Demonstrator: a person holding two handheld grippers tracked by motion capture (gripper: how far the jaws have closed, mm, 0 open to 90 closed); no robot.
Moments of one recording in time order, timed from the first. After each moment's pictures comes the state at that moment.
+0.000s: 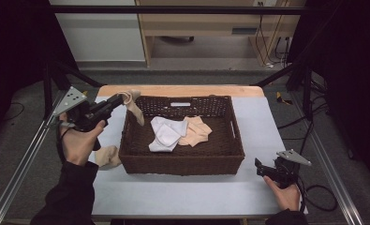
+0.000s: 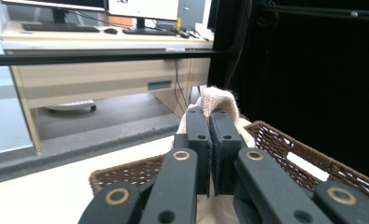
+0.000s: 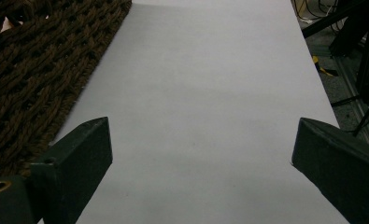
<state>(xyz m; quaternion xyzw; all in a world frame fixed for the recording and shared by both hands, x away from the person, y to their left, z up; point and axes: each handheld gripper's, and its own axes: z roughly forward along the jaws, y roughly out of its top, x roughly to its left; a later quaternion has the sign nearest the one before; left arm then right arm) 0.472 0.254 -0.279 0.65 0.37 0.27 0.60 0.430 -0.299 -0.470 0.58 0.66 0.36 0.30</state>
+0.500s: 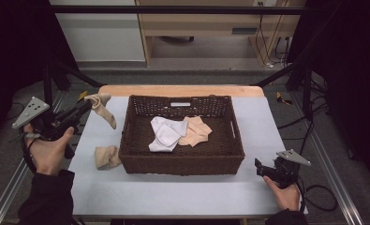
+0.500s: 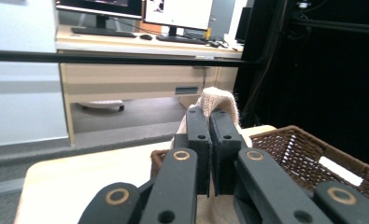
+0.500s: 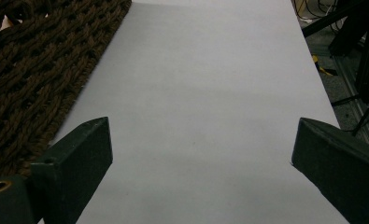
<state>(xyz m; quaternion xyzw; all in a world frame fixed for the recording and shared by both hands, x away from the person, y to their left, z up) 0.451 0.321 -0.293 0.62 0.42 0.30 0.60 0.430 -0.298 -0.471 0.58 0.66 0.36 0.30</state>
